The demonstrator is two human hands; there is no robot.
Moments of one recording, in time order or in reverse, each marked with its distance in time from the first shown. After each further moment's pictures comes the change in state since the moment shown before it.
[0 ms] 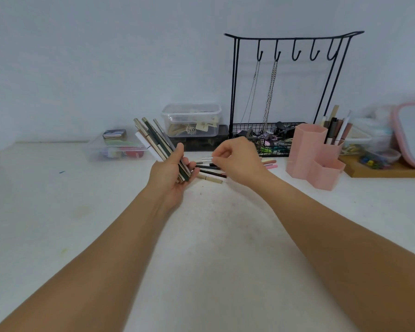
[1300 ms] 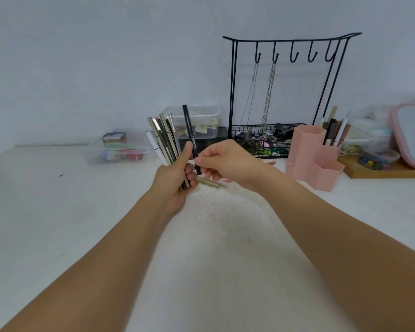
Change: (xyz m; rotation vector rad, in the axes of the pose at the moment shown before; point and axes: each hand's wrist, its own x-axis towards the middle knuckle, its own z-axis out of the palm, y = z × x) left_hand -0.014 -0.002 0.003 0.178 -0.146 0.009; right_hand -0.009 -0.023 -0.009 0.409 -0.344 0.131
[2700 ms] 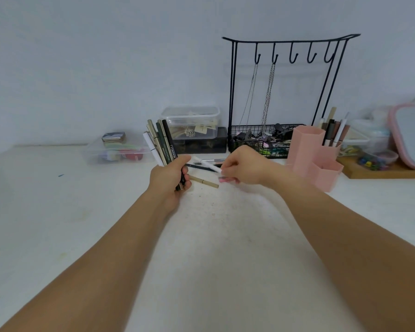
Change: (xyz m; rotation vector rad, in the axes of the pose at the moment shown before) left_hand 0.010 0.001 -0.006 0.028 0.194 -0.033; right_hand 0.011 0.027 -0.033 -0.478 0.011 0.092
